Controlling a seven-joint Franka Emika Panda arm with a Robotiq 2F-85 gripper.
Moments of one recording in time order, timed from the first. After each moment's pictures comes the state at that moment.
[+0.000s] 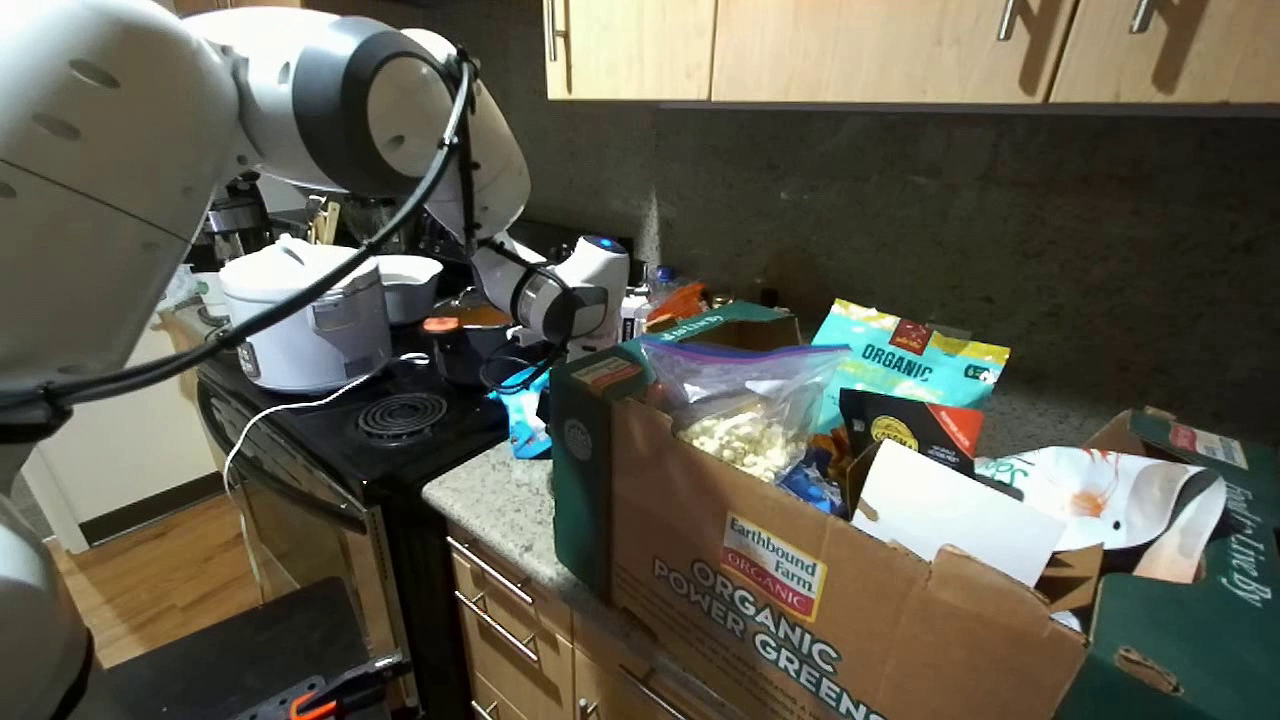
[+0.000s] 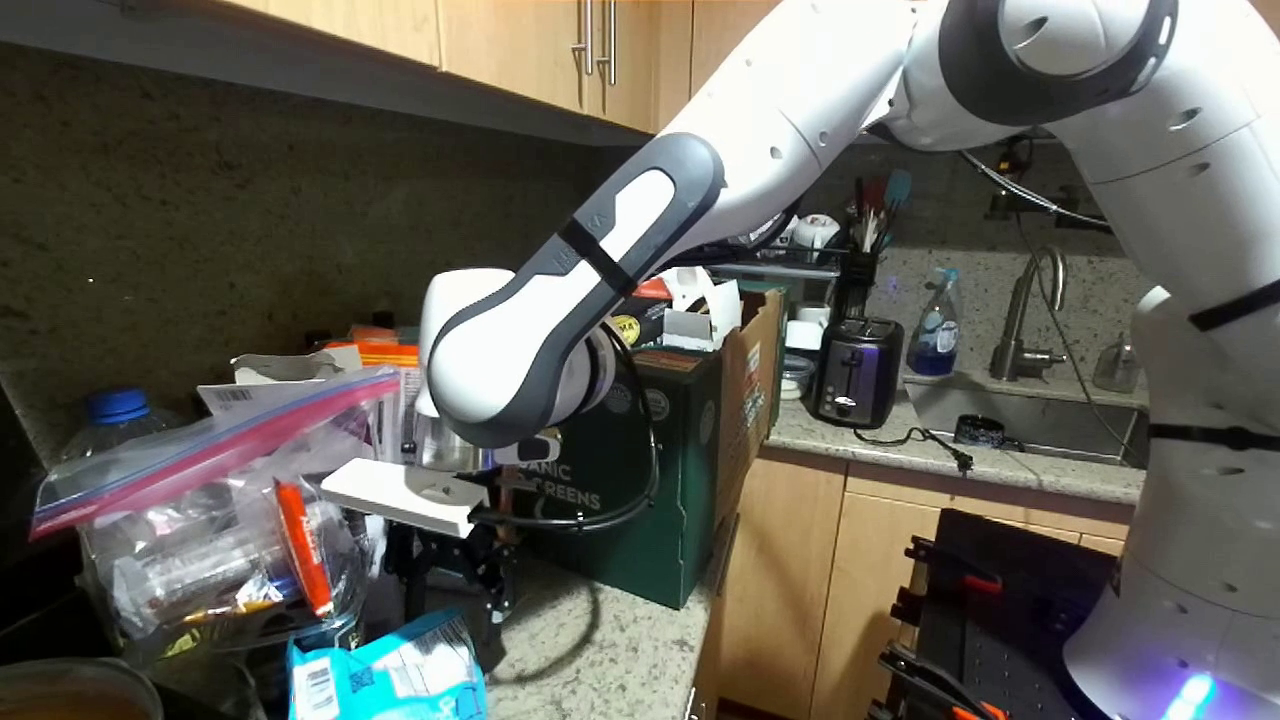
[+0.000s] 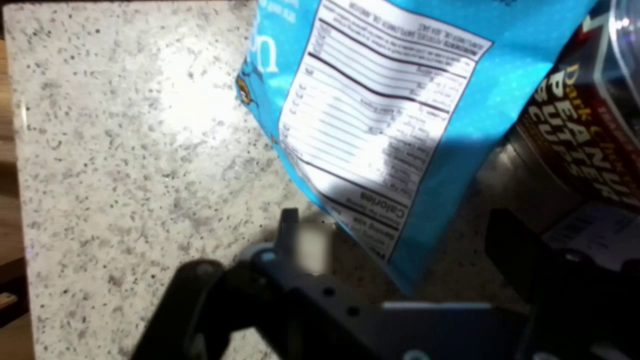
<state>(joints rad) 0.35 0.66 0.11 -1.77 0.26 2.48 1.56</state>
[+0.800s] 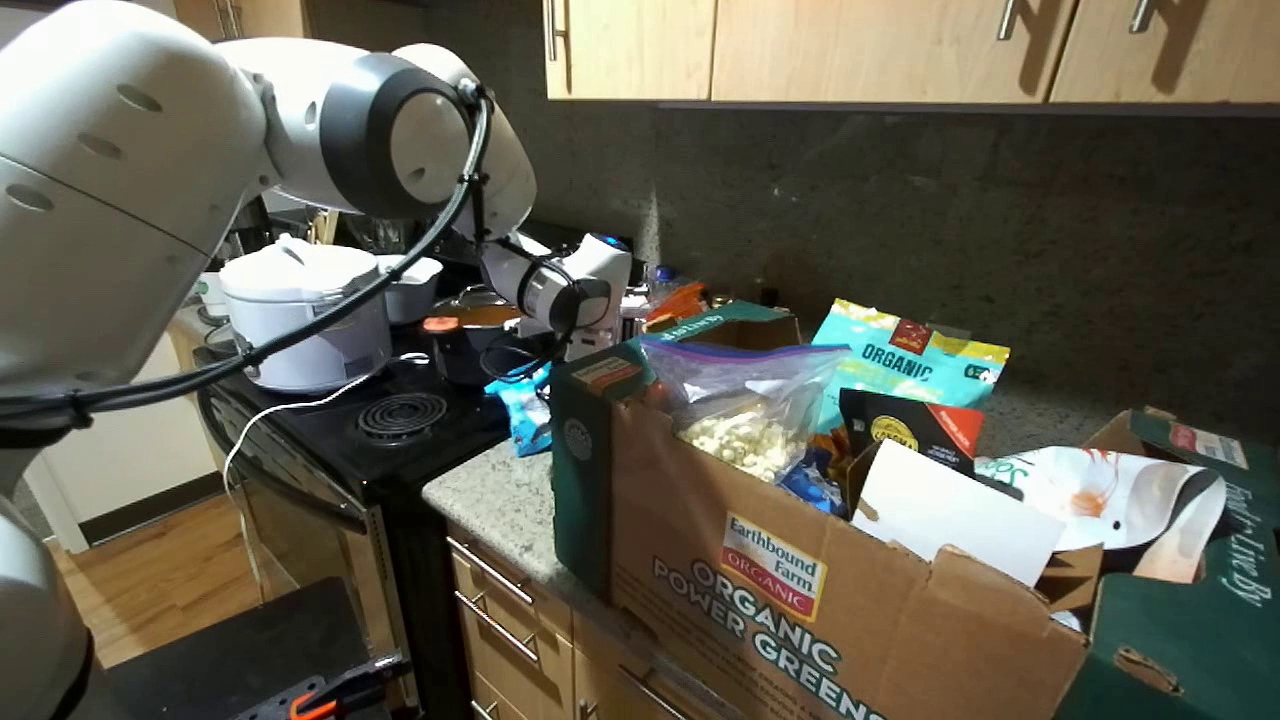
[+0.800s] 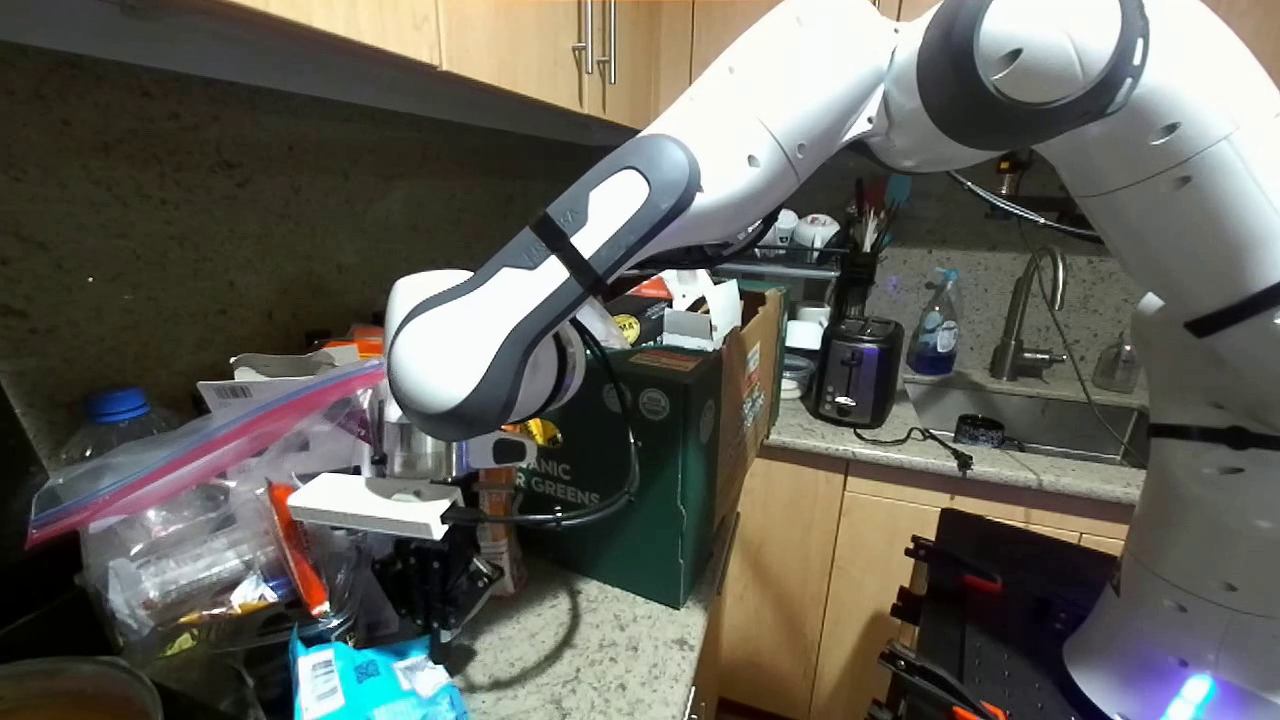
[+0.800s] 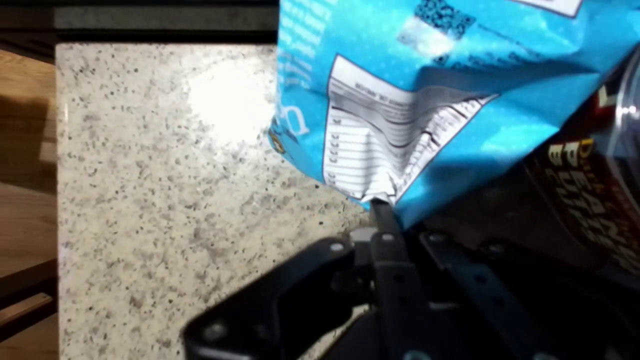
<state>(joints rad) 0.35 0.72 0.13 -1.65 0.26 2.33 1.56</state>
